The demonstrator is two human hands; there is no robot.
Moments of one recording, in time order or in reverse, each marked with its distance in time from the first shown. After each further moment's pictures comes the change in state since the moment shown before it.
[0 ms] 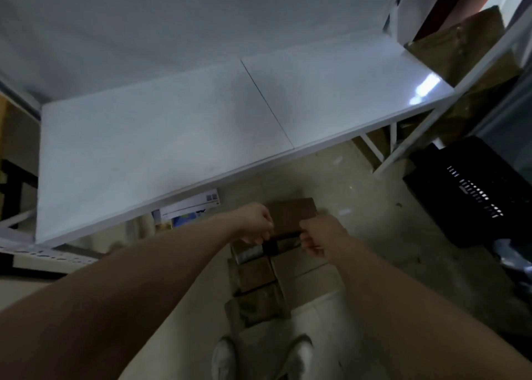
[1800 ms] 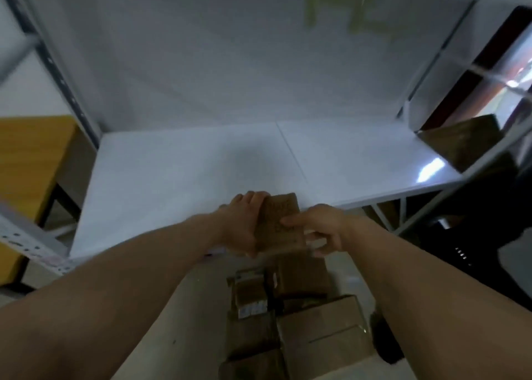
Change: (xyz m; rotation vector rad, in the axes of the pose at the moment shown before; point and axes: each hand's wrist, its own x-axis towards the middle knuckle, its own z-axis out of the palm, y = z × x) left_hand -0.078 -0.034 -0.112 0.546 0.413 0.314; right_hand -0.081 -0.130 0.040 -0.389 -0.224 -0.275
